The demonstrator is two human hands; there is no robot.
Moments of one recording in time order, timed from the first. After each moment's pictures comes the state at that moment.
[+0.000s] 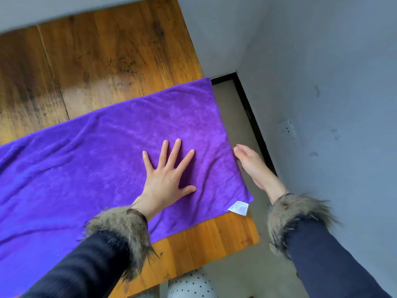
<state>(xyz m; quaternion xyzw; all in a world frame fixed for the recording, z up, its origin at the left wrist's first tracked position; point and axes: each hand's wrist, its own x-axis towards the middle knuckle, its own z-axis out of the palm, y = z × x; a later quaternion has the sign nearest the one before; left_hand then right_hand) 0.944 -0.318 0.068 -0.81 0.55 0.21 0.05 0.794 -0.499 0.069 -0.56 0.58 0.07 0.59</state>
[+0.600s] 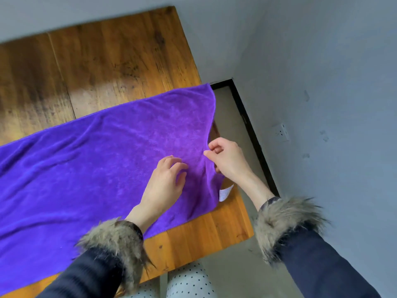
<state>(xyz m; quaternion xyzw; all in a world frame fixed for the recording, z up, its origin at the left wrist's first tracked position) 0.926 -0.308 0.098 -0.82 0.44 0.26 -0.23 0.831 -0.463 0.138 -0.71 0.50 0.03 0.50</state>
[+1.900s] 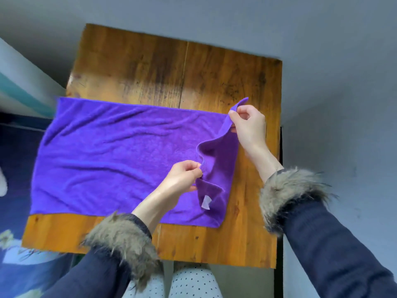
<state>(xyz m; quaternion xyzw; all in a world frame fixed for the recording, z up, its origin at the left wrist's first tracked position) 0.986 -0.217 0.200 -0.67 -0.09 0.50 -0.54 1.004 -0.399 0.194 -0.75 0.39 -0.11 0.51</state>
